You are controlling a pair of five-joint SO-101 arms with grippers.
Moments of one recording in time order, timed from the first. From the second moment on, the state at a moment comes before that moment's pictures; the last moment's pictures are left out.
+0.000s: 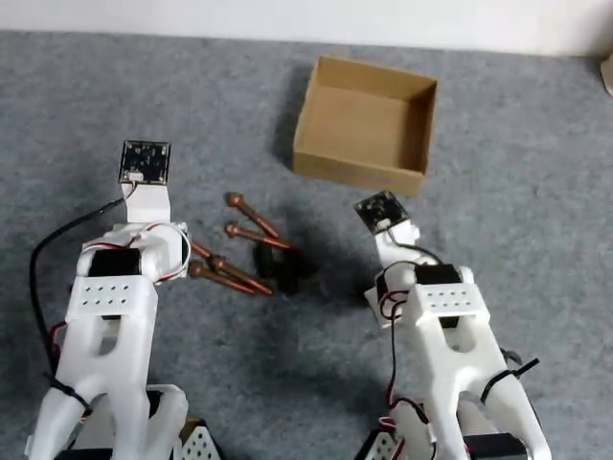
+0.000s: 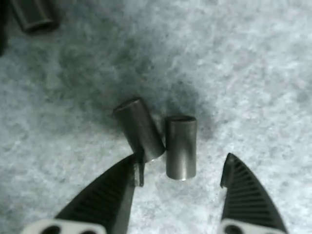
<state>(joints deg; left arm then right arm) -9.6 -36.2 55.4 46.3 0.8 -11.3 -29.4 59.6 50.9 25.3</state>
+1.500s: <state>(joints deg) -9.4 -36.2 56.0 44.9 0.8 -9.2 -10.7 54.7 38.6 25.1</state>
